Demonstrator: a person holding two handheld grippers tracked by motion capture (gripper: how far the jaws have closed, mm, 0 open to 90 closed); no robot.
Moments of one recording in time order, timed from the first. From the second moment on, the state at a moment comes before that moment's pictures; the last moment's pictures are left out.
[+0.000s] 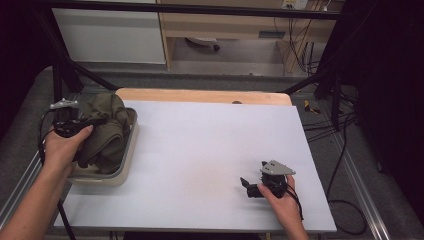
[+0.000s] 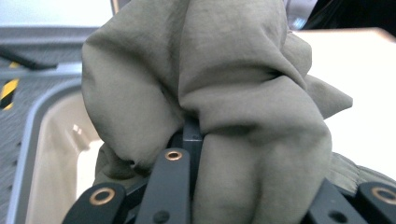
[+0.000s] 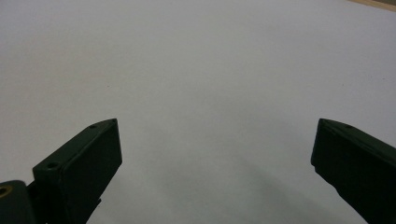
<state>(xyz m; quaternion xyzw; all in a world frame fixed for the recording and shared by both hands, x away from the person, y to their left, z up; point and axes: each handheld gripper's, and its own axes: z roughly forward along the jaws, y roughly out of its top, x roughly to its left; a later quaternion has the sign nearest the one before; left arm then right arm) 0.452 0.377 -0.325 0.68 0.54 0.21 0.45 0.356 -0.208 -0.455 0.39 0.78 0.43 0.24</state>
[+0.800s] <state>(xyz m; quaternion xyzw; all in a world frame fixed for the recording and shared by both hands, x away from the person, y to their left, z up) 0.440 0.371 -0.263 0.66 0.51 0.20 0.51 0.358 -0.214 -0.453 0.42 0.75 0.45 0.24</state>
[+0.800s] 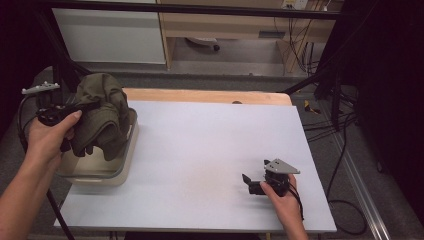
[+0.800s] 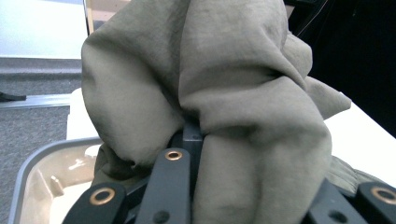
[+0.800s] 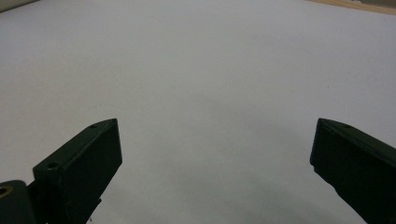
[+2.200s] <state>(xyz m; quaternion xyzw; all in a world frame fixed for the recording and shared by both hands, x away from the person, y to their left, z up) 0.468 0.298 -0.241 0.69 0.48 0.18 0.50 0.355 -0.211 -0.451 0.41 0.76 0.44 0.25</state>
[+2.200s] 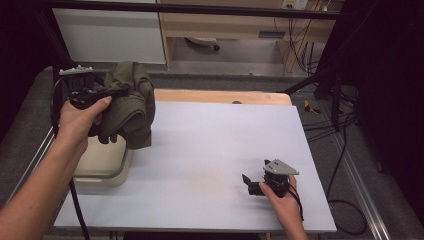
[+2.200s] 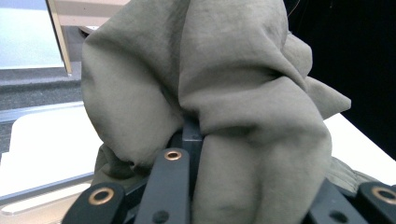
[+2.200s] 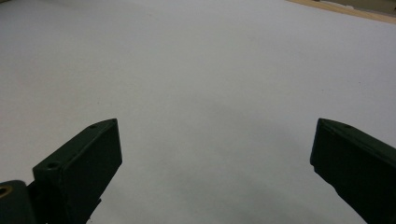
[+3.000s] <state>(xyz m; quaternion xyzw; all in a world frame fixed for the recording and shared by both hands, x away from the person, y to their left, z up) 0.474 0.282 -0.248 0.69 0.48 0.18 0.50 0.355 -0.211 -0.451 0.41 0.76 0.44 0.25</state>
